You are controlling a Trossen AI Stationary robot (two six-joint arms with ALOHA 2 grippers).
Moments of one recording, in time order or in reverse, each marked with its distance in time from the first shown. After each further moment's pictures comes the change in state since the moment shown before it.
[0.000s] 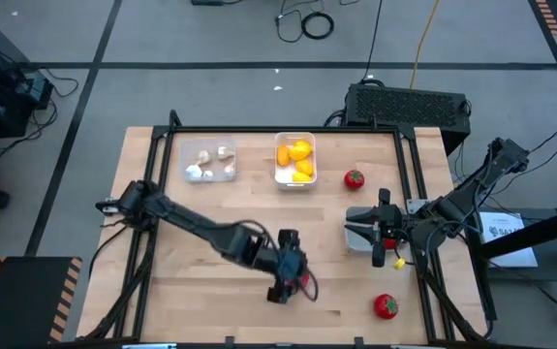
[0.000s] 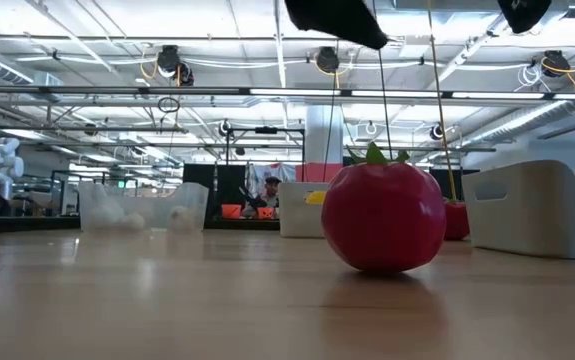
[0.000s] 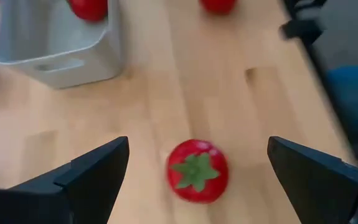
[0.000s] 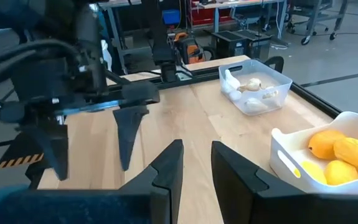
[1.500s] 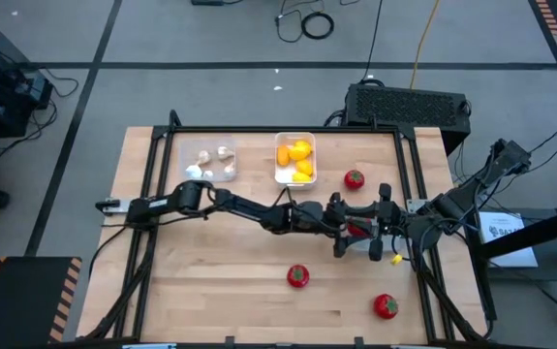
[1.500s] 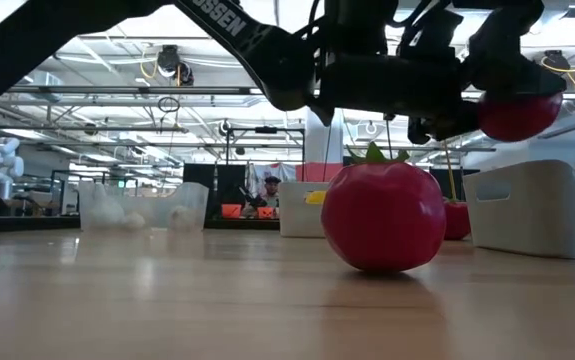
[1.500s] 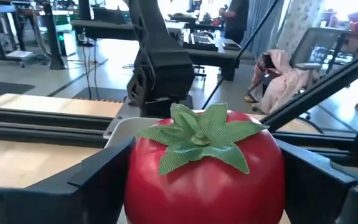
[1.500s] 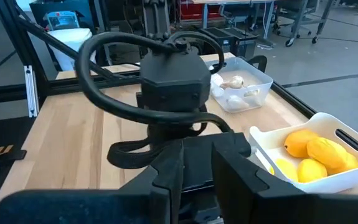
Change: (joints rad) left arm 0.293 0.442 0.021 1.222 0.115 0.030; right arm -0.047 -0.015 0.000 -0.060 0.000 -0.046
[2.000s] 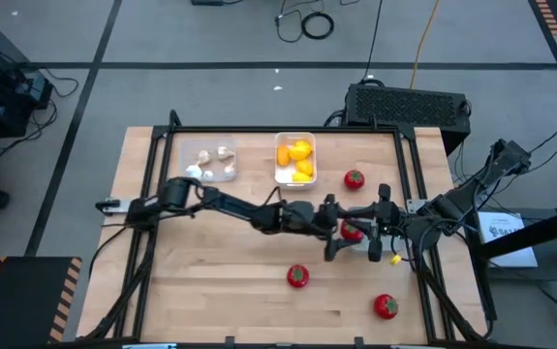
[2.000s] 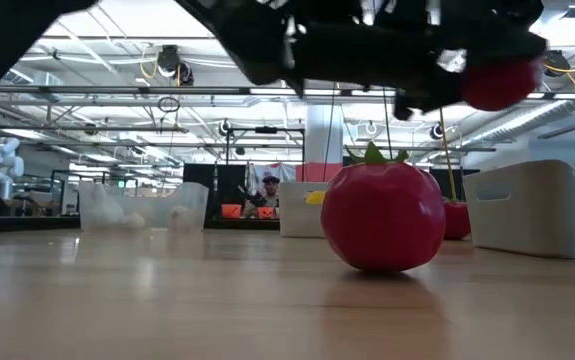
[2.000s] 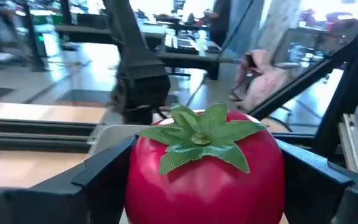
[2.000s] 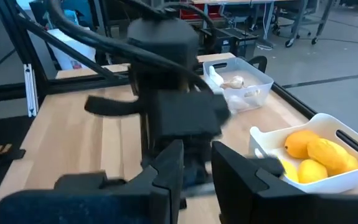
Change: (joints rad) left arm -0.028 -0.130 -0.137 0.004 0.042 -0.001; right arm 0.000 0.009 0.000 0.012 0.001 -0.004
